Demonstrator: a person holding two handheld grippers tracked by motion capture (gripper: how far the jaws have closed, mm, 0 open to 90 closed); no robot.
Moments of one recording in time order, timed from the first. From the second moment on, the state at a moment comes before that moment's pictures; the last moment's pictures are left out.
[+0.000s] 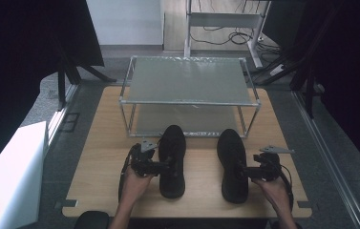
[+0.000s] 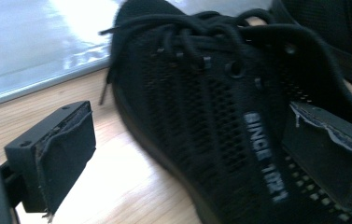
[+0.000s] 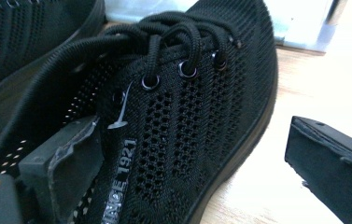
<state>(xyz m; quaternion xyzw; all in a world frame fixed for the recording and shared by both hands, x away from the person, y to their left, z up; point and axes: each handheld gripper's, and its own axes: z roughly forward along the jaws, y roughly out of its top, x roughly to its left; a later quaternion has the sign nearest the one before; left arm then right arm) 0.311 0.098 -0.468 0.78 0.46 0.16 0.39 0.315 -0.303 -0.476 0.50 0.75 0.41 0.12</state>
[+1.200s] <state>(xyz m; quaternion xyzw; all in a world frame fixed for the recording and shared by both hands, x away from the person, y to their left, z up) 0.331 0.128 -0.492 0.75 0.52 0.12 0.39 0.318 -0.305 -0.483 0.56 0.71 0.39 0.16</state>
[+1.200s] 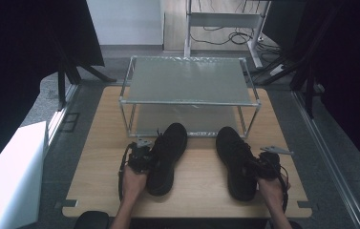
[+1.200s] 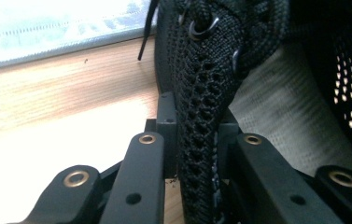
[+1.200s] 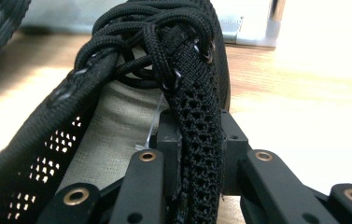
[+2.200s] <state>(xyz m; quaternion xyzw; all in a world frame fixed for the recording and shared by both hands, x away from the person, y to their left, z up) 0.296 0.149 -0.458 0.67 0.52 0.04 0.53 0.310 -0.288 -0.465 0.55 0.60 0.58 -0.03</state>
